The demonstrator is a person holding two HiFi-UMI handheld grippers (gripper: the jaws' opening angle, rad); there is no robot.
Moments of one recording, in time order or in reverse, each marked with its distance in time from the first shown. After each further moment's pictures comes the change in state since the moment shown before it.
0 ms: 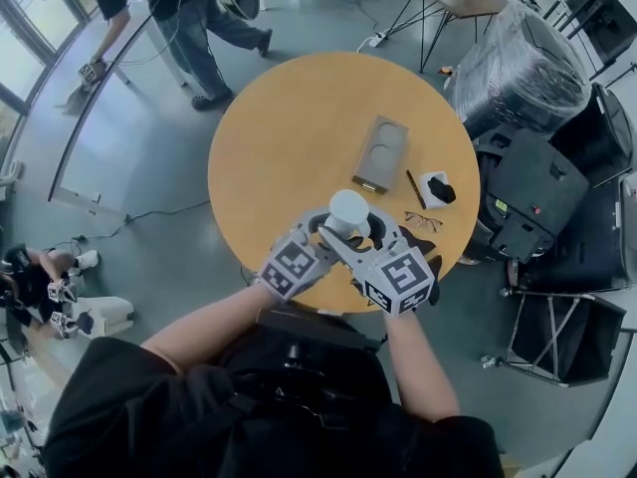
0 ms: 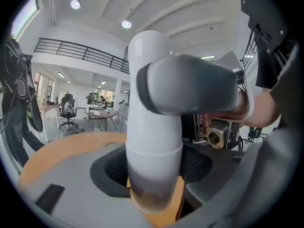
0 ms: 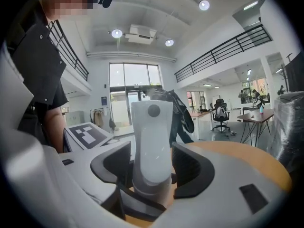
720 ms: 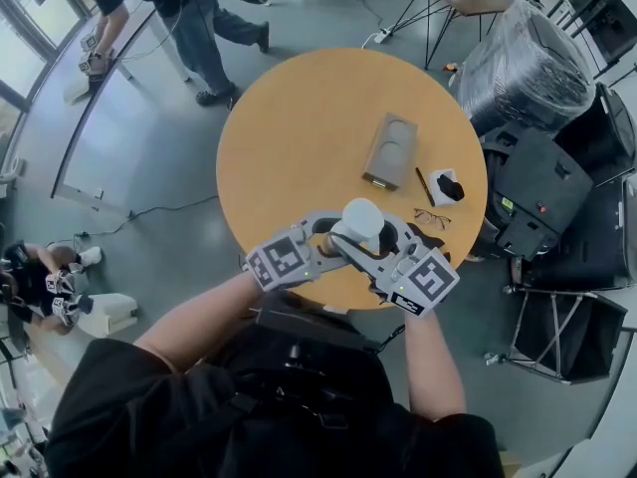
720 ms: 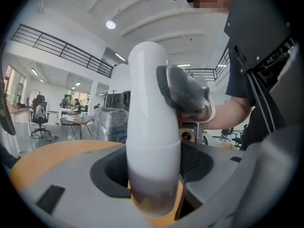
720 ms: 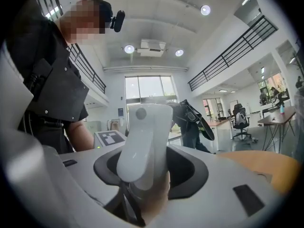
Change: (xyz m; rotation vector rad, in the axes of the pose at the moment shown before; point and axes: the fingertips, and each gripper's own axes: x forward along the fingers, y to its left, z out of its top) left arm -0.044 -0.024 0.010 0.099 -0.057 -0.301; right arm -0.005 0.042 0.027 -0.019 -0.154 0.218
